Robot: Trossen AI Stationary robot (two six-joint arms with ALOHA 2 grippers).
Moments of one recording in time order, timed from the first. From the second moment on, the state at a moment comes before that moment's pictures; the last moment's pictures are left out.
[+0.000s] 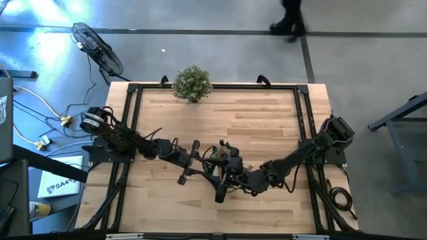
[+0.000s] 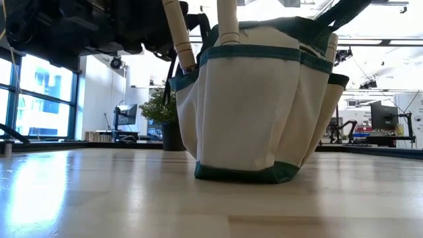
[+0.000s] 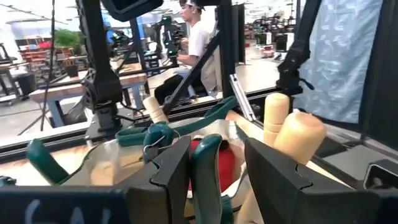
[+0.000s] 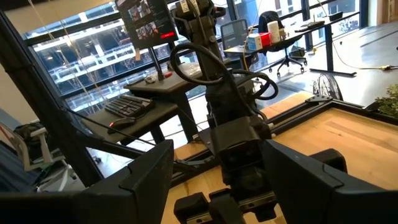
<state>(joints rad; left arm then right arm) -0.25 1.64 0.50 1.23 0.09 0.11 0.53 1.76 1.28 0.47 0.83 0.37</state>
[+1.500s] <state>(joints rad) -0.25 1.64 0.53 1.29 0.10 0.15 0.54 1.76 1.28 0.45 0.80 0.36</state>
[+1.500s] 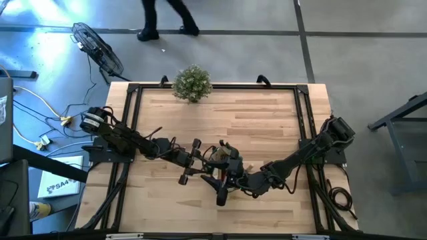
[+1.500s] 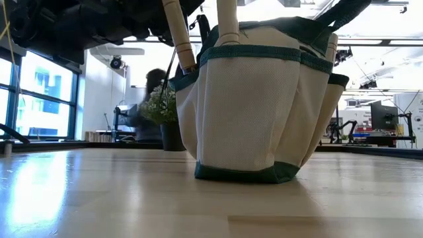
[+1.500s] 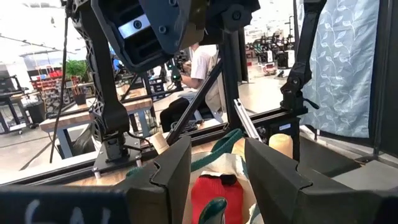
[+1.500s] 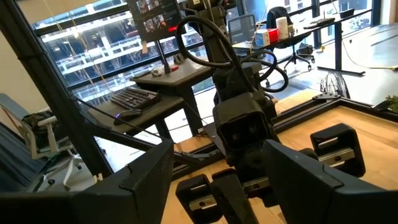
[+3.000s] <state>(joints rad) -0.25 1.06 0.53 0.57 -0.39 0.55 0.68 1.51 1.28 0.05 1.10 0.00</state>
